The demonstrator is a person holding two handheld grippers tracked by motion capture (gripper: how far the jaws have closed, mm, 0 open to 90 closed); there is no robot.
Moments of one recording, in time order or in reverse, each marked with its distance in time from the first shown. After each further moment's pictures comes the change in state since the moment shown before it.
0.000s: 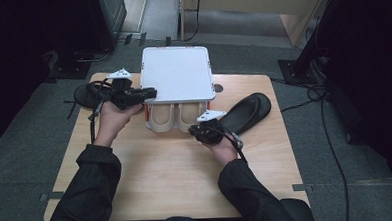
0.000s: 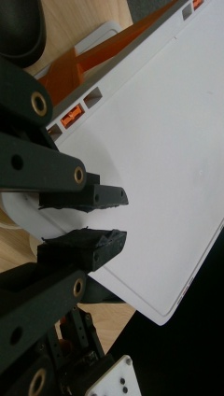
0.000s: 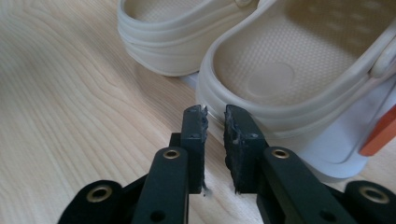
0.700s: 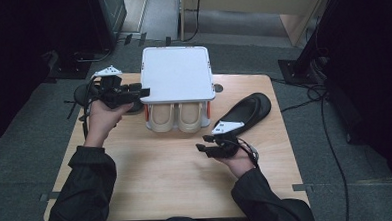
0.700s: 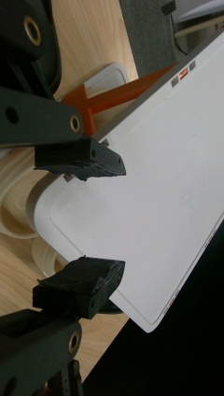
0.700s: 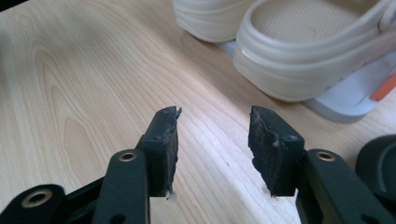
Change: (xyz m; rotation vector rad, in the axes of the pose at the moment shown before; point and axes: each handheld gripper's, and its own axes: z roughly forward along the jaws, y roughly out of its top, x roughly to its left) left arm 0.003 0.005 -0.031 -0.029 0.079 -0.033; right arm 0.006 -0.033 -0.052 -0.007 0.110 -0.023
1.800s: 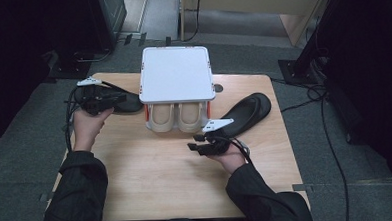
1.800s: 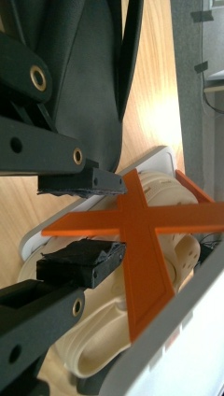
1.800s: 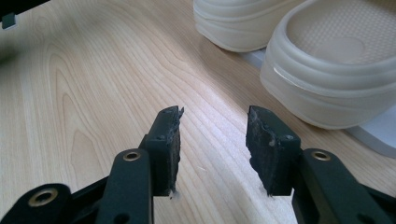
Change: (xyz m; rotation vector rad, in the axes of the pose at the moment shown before) left arm 0.071 -0.049 -0.007 0.035 0.162 -0.109; right arm 0.002 0.012 0.026 0.013 0.077 -0.018
